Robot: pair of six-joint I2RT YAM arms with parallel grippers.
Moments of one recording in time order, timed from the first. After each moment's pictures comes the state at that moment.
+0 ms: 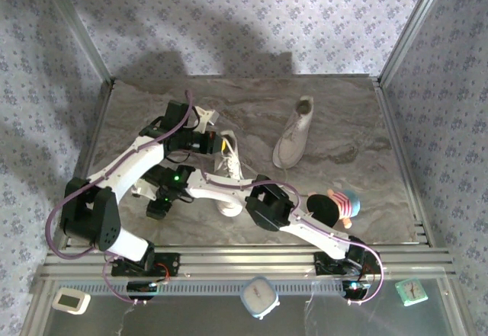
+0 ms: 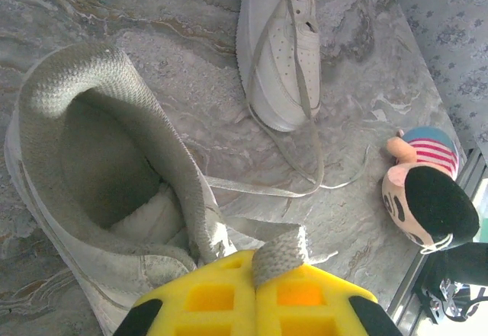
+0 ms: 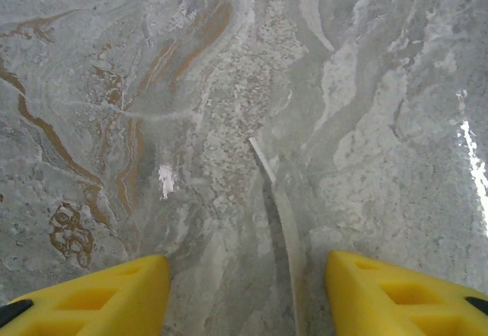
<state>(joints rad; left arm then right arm) -0.41 1.48 1.11 -0.49 0.61 -0.24 1.21 2.65 2.40 -0.72 -0.24 -0.14</state>
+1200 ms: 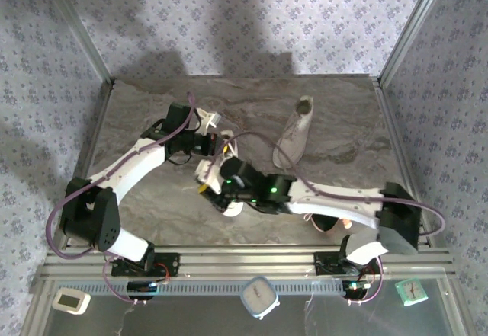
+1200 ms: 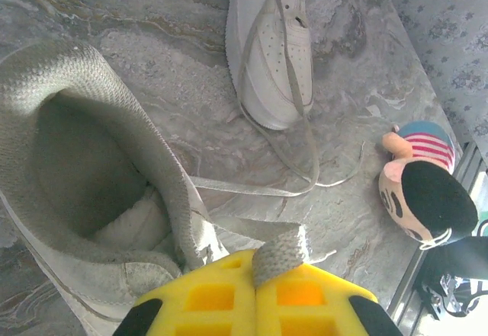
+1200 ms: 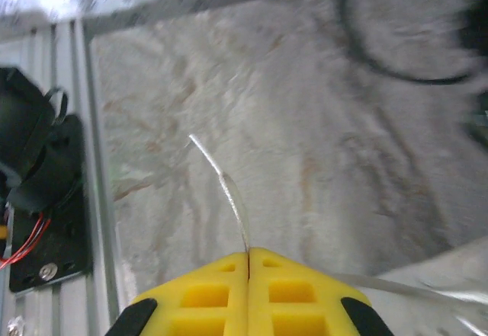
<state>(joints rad) -0.42 1.48 1.07 -0.43 0.62 -0.23 1.18 1.43 1.06 -0.12 -0.02 -0.01</state>
